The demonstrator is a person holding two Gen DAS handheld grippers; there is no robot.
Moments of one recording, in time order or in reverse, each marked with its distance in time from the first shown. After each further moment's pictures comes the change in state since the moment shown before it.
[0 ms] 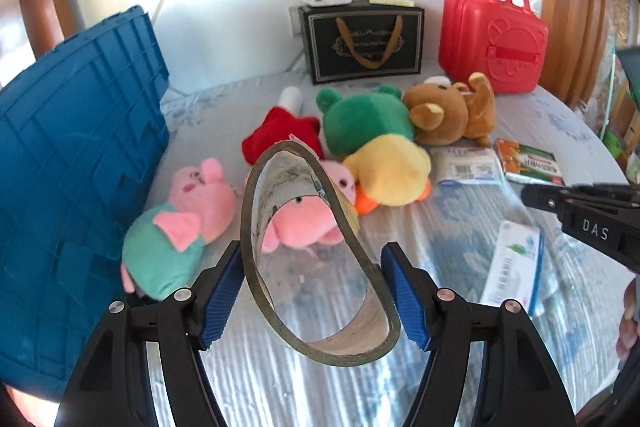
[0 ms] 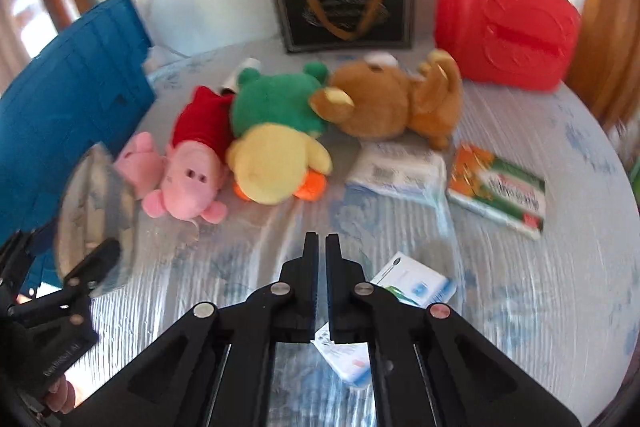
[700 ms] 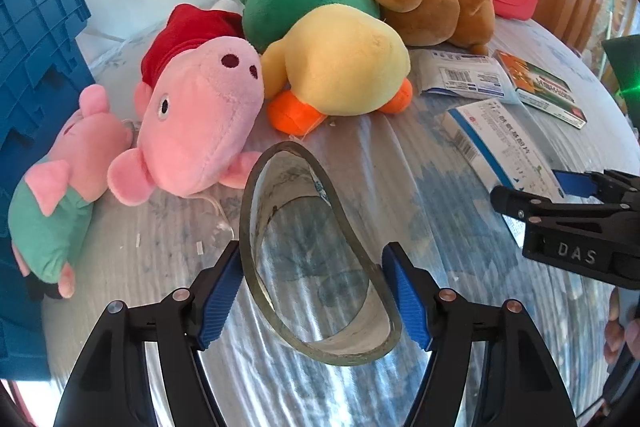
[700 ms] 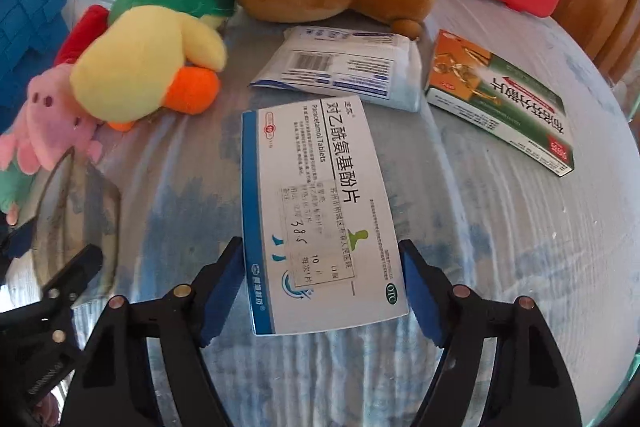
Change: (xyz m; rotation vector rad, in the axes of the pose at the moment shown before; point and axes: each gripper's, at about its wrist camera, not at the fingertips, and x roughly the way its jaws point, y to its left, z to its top) left arm 0.105 -0.049 -0.035 0.064 0.182 -0.075; right arm 0.061 -0.034 -0.016 0.022 0.156 -0.109
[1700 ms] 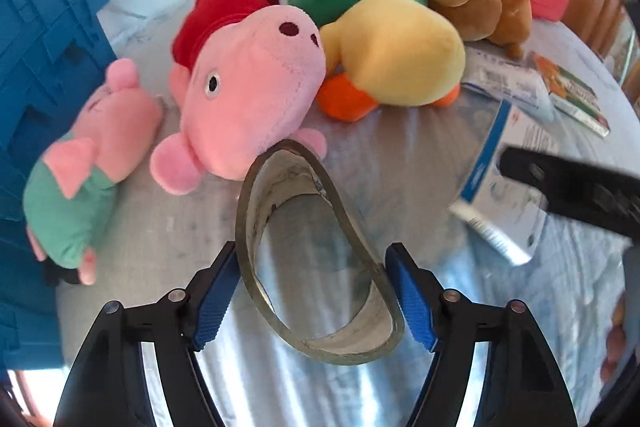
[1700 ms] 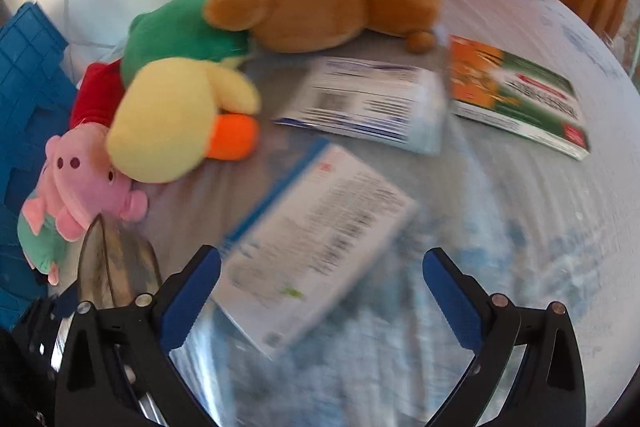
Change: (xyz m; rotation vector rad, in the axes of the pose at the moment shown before) left arm 0.013 0.028 0.002 -0.057 0.081 0.046; right arm 0.034 0.013 0.009 0.146 -0.018 0.046
